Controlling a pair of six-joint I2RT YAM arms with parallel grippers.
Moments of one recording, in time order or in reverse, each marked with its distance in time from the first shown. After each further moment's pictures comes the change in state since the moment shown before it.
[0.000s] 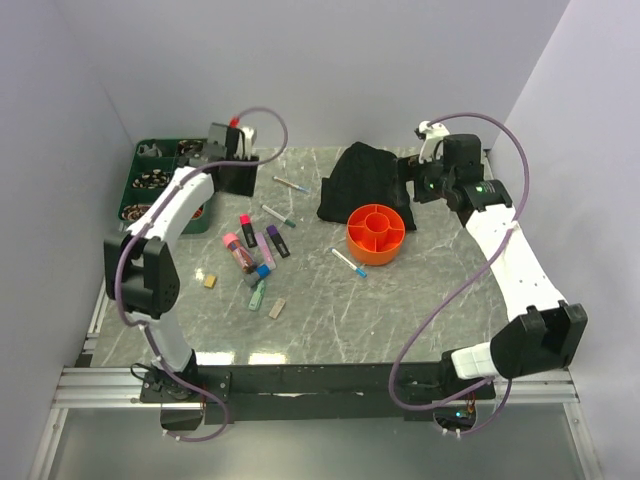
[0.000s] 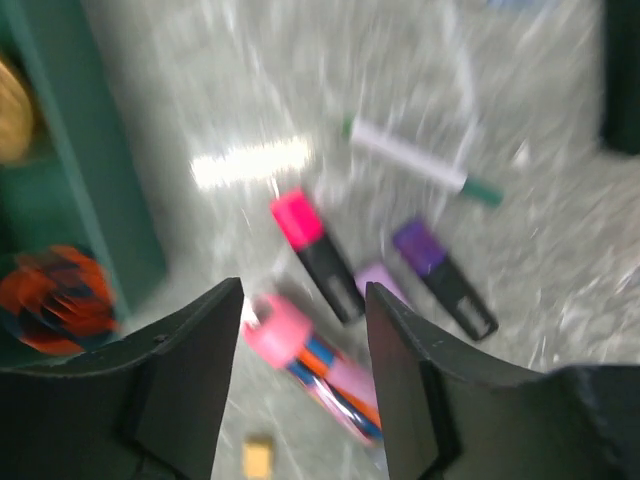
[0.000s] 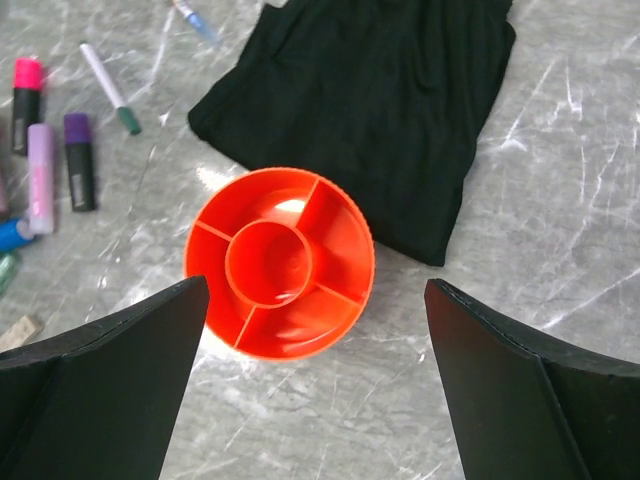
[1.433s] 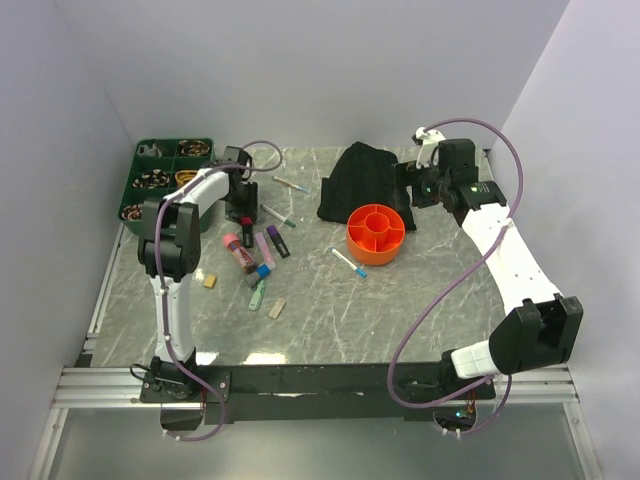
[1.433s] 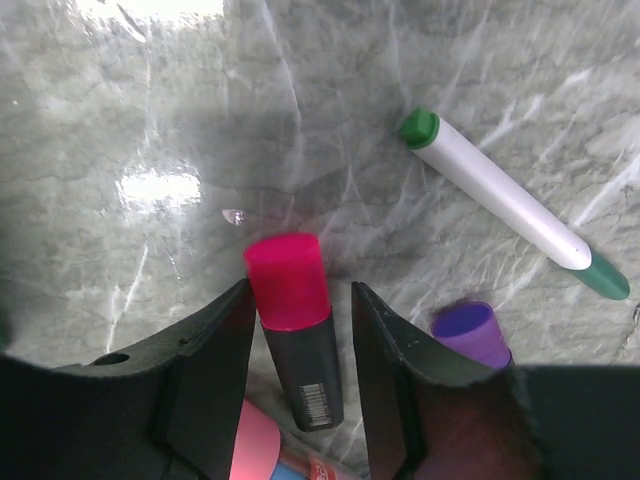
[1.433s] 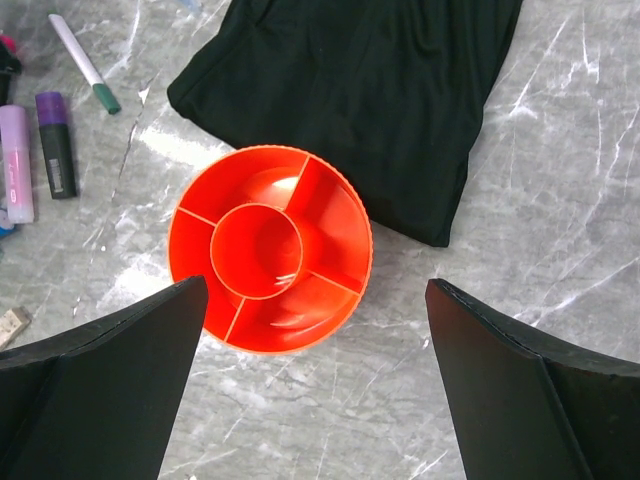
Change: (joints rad) left arm 0.062 0.388 0.049 -0.066 0.076 -0.225; right arm -0.003 0.033 -0.027 -0.003 0.019 0.013
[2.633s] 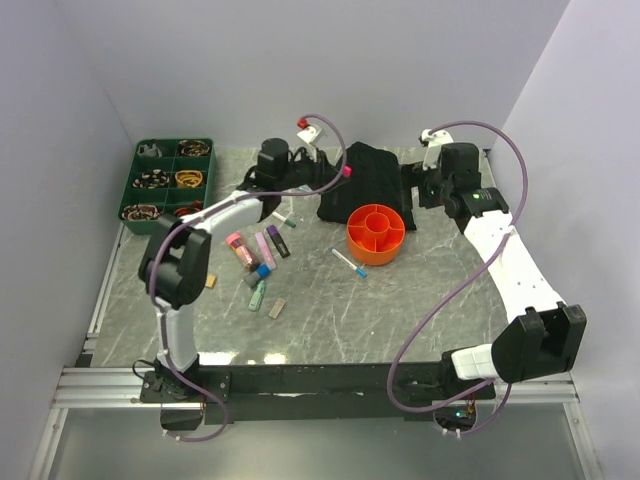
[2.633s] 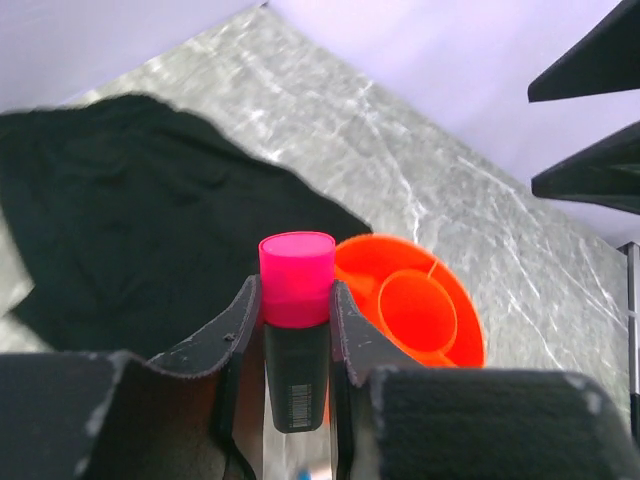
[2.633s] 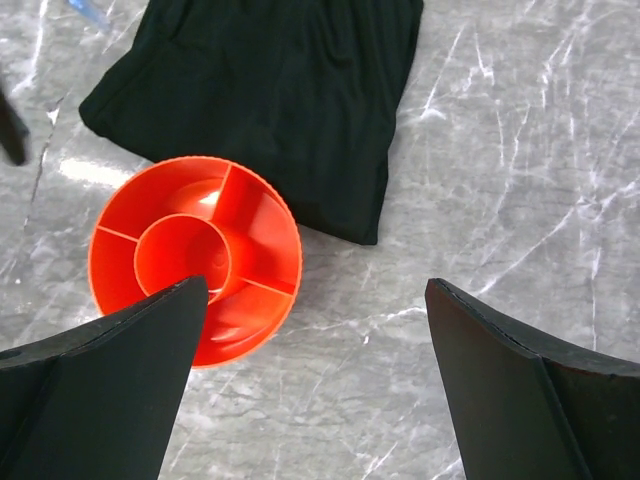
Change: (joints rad) left arm -0.280 -0.251 -0.262 1.070 0.575 -0.019; right arm -0.006 -0.043 -0.051 0.056 0.153 -0.045
